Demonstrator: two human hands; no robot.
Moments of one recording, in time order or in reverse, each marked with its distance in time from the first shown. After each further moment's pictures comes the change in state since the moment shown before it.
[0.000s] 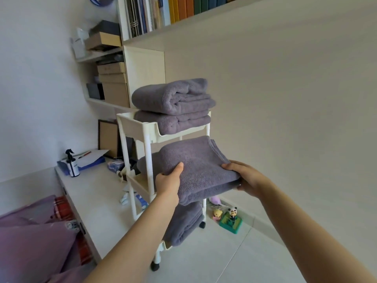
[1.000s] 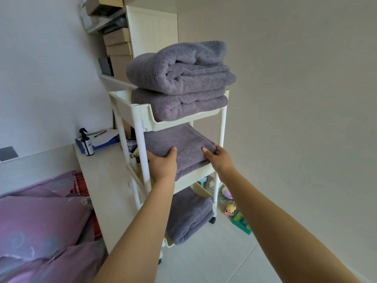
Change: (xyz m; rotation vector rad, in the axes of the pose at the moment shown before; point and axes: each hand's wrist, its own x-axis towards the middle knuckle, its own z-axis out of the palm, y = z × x) left_hand 0.098 -0.017 0.017 0.489 0.443 0.255; right_hand 0.138 0.032 0.066 -0.094 0.197 -0.171
